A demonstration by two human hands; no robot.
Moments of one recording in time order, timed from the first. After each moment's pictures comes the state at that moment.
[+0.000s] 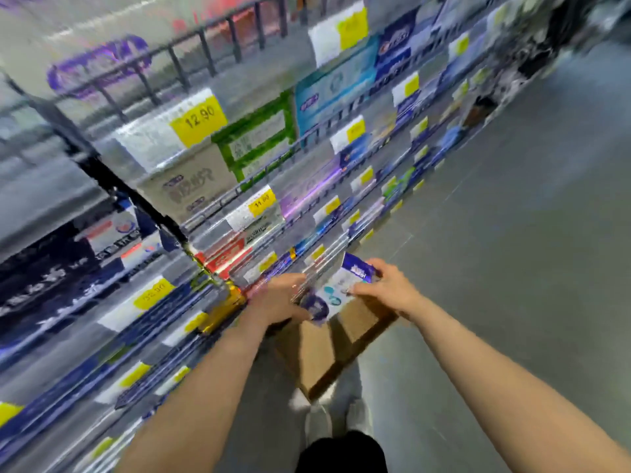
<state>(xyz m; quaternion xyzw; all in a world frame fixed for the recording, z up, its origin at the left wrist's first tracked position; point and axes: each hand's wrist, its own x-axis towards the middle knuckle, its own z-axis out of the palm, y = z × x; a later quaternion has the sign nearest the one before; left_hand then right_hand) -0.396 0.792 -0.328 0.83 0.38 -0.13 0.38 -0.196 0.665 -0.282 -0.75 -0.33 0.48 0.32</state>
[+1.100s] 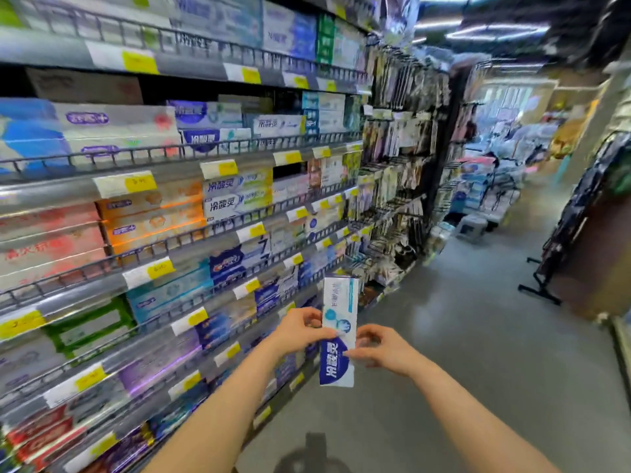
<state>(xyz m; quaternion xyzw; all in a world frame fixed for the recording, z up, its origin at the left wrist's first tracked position) -0.020 0.624 -0.062 0.79 0.27 0.12 0.54 0.119 0.469 -0.050 -0.76 -0.38 0.37 0.38</state>
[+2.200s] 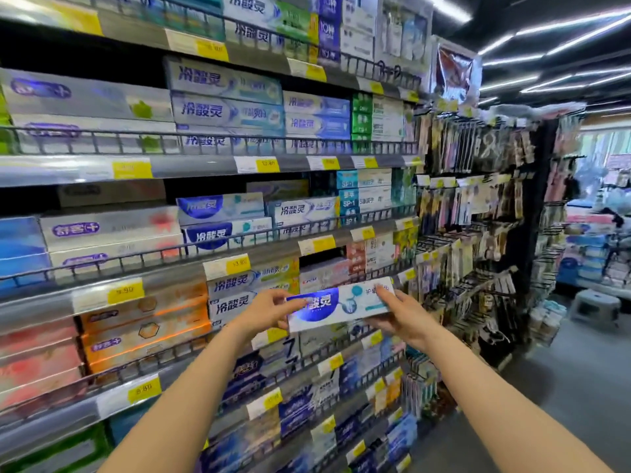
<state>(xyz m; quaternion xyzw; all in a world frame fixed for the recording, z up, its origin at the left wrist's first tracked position) 0.060 0.824 0.096 0.77 0.37 0.27 0.45 0.296 0.707 0.089 -0.52 -0.34 0.48 0.62</state>
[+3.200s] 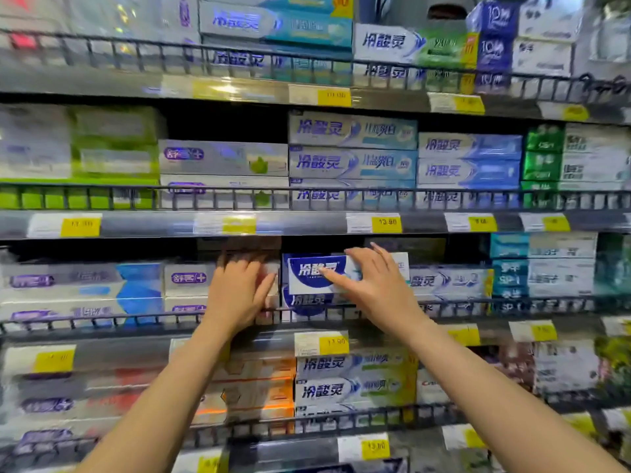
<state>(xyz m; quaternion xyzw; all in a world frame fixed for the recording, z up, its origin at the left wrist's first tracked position) -0.081 0.933 0.197 0.65 0.58 0.34 -0.34 0.181 0.947 0.208 -0.29 -0.79 -0.42 0.34</state>
